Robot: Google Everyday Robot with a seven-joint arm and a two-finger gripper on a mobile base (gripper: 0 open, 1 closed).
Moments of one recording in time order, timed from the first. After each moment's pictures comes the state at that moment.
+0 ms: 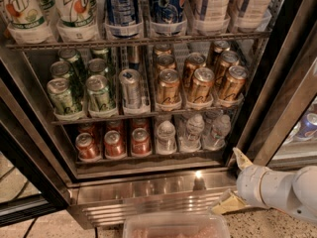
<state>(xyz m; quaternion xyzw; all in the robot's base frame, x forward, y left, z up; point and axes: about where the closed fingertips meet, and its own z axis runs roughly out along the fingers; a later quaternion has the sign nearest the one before) 0.435 -0.196 0.652 -0.49 0.78 0.06 0.39</state>
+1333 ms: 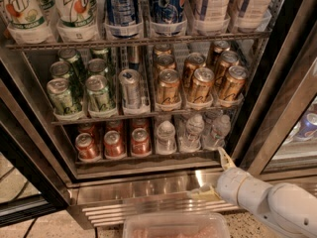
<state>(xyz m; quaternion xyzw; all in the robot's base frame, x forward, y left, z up) 0.473 -0.163 0.624 -0.43 0.76 0.06 0.49</state>
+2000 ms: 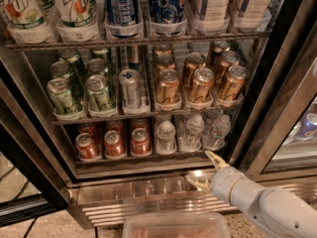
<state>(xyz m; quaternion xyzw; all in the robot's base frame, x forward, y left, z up) 0.492 -0.151 0.619 -0.40 0.75 0.05 0.53</state>
